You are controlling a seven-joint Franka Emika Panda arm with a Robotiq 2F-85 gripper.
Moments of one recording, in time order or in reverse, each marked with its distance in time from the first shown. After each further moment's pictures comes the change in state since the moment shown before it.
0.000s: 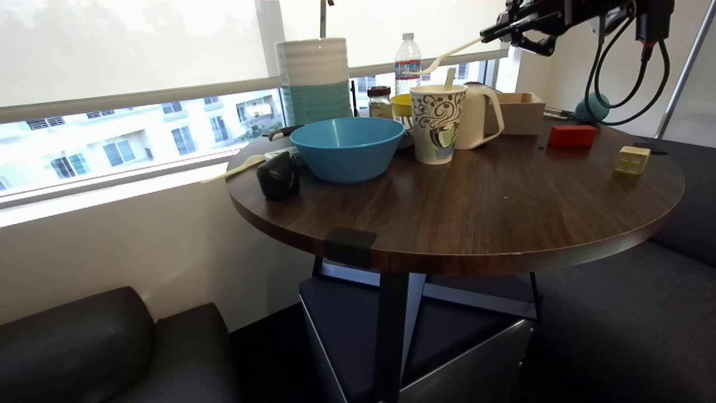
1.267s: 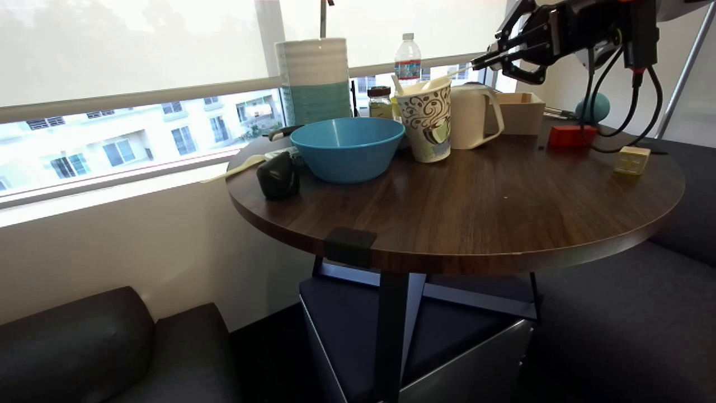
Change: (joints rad) arm -0.012 0.070 0.022 -0.031 0.078 -0.019 0.032
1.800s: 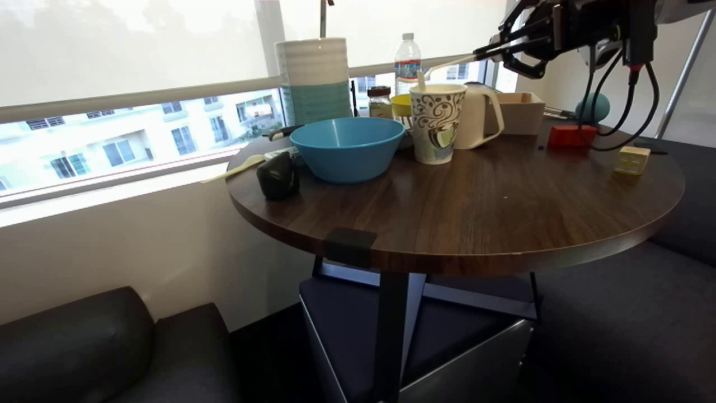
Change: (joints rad) arm -0.026 0.001 -0.002 0.000 0.079 -0.010 -0.022
